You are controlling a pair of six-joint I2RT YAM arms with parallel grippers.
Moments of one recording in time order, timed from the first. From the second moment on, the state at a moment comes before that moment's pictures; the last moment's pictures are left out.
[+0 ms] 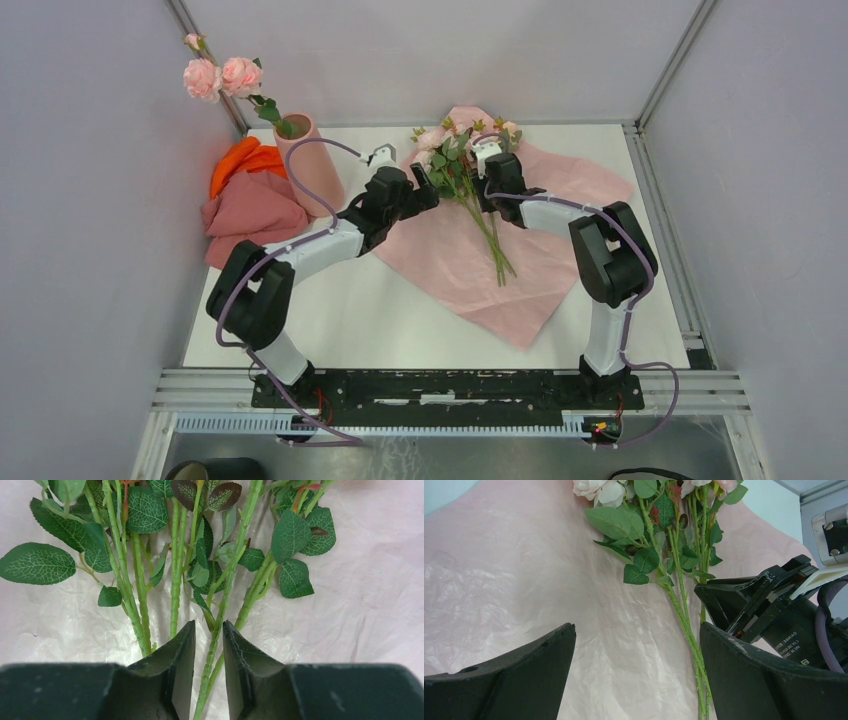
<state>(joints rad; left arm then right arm) -0.58 1.65 1.04 0.13 -0.23 -0.73 0.43 1.95 1.22 0.06 0.13 -0.02</state>
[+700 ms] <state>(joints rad) -0.58 1.68 1.04 0.14 -0.20 -0.73 0.42 1.98 1.22 0.07 0.11 -0.01</state>
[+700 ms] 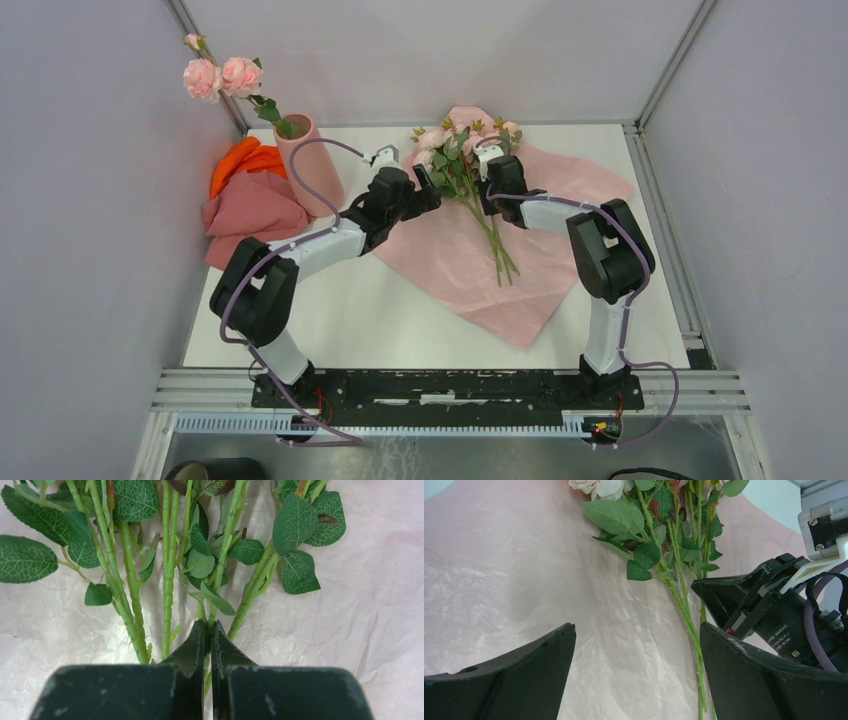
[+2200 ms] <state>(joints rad) -0.58 1.86 1.16 0.79 0.27 -1.03 0.49 1.47 1.06 0.08 -0.06 -0.01</state>
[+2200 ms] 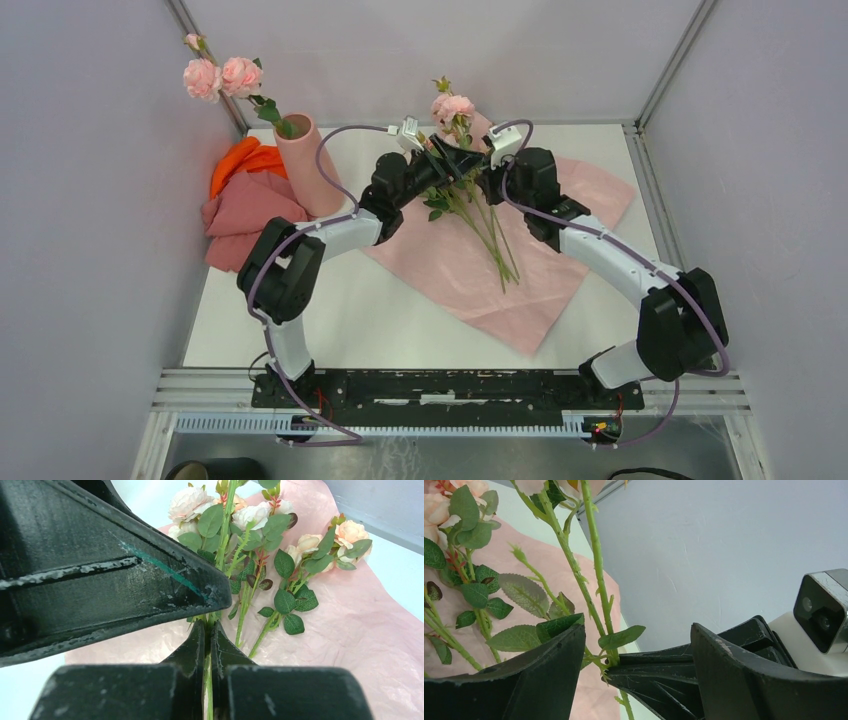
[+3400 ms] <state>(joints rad) -0.59 1.92 1.30 0.63 0.26 -0.96 0.53 1.32 1.01 0.06 -0.05 -0.01</state>
